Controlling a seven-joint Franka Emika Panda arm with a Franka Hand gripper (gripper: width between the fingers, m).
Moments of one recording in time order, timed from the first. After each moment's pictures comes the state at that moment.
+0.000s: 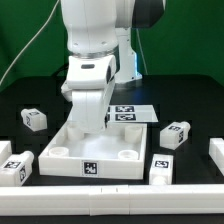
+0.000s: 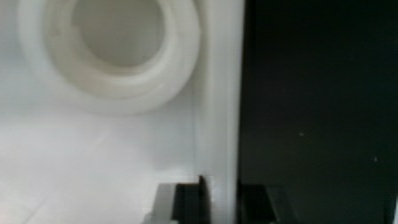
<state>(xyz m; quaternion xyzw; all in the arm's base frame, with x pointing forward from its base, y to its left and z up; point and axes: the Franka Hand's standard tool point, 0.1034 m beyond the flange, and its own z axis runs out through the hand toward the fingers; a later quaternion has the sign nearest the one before) 0.456 -0.025 0.019 -0.75 -0.66 0.04 0.07</state>
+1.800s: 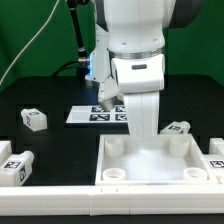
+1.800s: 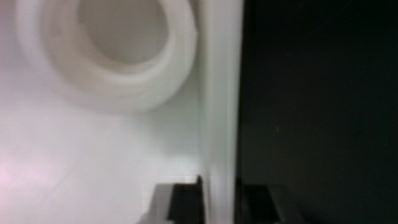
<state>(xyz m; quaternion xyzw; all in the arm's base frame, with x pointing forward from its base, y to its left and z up) 0.527 0.049 0.030 -0.71 -0.71 0.00 0.05</state>
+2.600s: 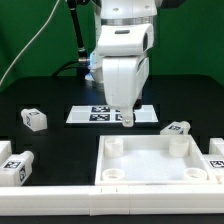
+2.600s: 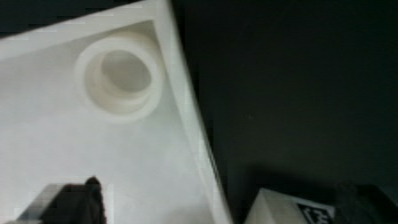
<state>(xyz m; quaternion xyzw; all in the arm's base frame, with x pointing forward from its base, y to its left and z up) 0.518 0.033 0.065 -0.81 -0.58 -0.01 0.02</state>
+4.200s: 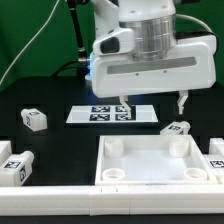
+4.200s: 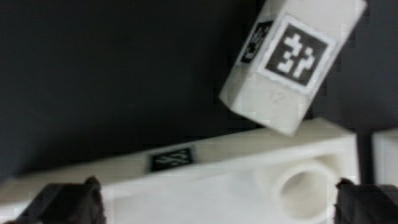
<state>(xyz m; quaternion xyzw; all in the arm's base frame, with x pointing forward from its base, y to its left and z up) 0.516 0.070 0.069 -0.98 0.17 0.05 0.06</state>
